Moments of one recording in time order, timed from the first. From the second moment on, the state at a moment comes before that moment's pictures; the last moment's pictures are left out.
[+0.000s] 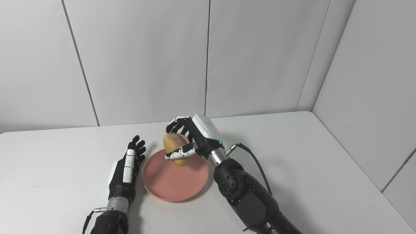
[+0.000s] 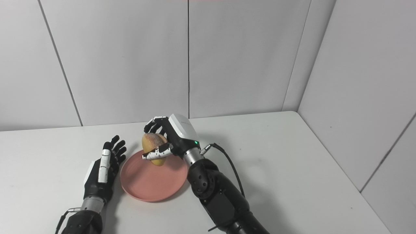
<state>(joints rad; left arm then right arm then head) -0.52 -0.01 0.03 0.57 -0.09 -0.17 -0.08 -0.71 -0.08 0.31 0.52 -0.54 -0.08 -0.15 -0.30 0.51</state>
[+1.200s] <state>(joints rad) -0.52 -0.01 0.03 0.56 -0.09 -0.17 -0.07 -0.70 -0.13 0.43 0.55 -0.66 -0.17 -0.07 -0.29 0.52</state>
